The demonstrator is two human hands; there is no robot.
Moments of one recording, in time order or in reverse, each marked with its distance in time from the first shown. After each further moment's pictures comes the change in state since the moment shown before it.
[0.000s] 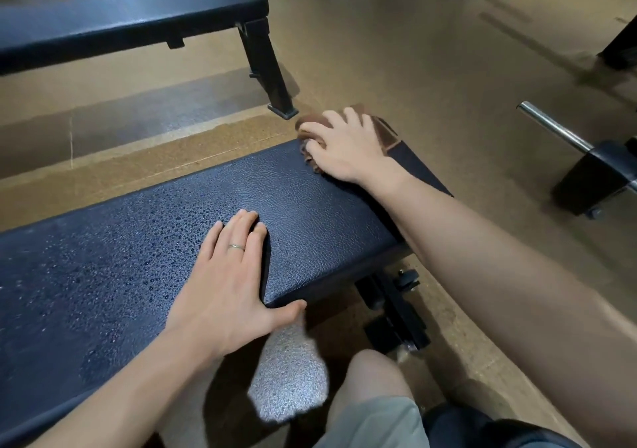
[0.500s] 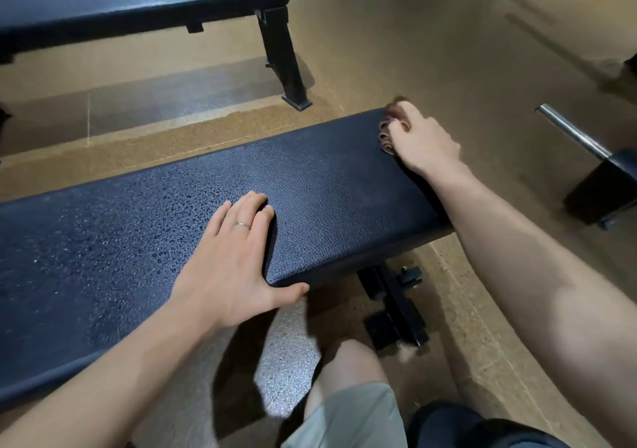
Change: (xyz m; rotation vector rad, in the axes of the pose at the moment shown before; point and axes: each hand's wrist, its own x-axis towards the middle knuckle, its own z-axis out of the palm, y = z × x) left_hand -0.001 -0.002 -0.001 -0.031 0.027 -0.002; right_hand -0.044 0.069 -0.017 0.328 0.077 0.418
